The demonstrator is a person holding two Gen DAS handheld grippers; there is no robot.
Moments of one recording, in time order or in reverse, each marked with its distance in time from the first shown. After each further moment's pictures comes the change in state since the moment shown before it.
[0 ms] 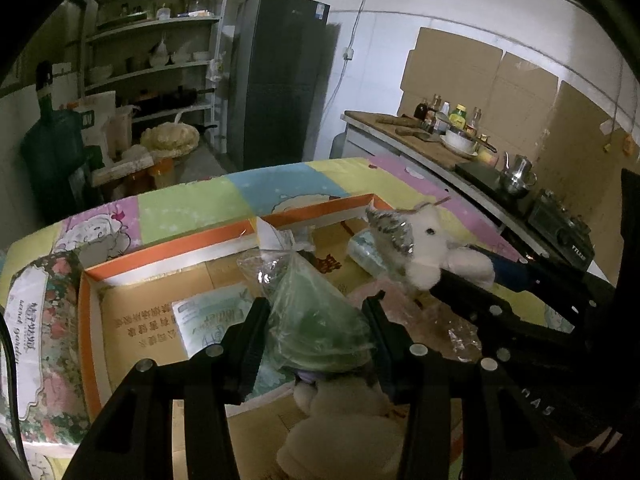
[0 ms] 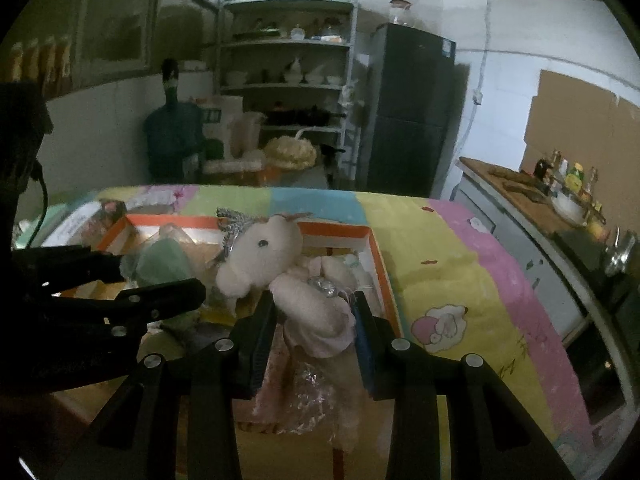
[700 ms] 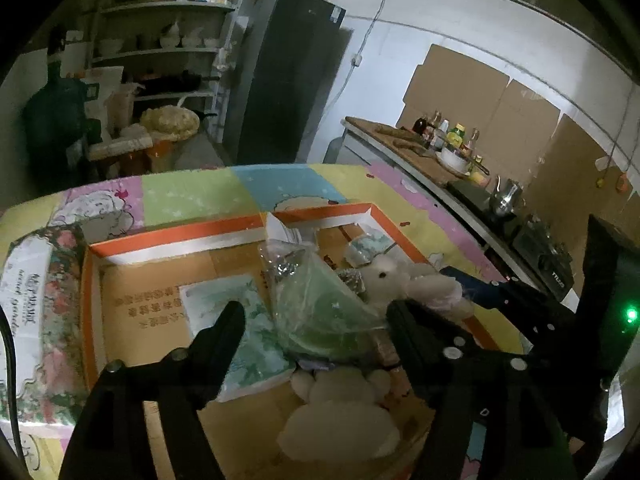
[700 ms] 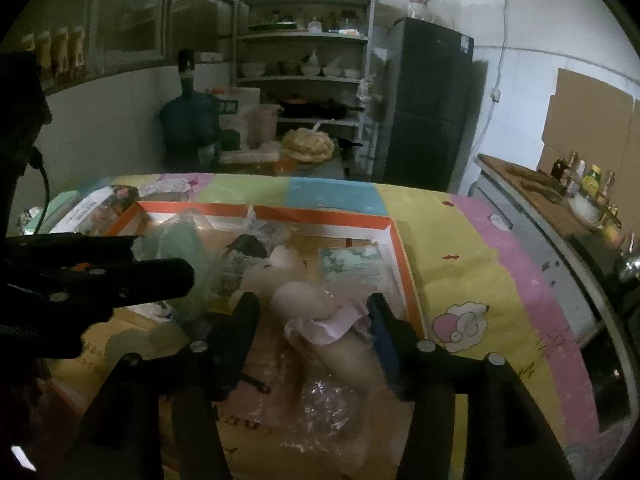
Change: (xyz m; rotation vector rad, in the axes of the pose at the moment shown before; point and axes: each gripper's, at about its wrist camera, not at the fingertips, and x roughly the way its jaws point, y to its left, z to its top) left arm -0.016 0.016 -0.002 -0.103 -0.010 -0.067; right arm 0.010 0.003 -0.005 -0.014 0.015 0.061
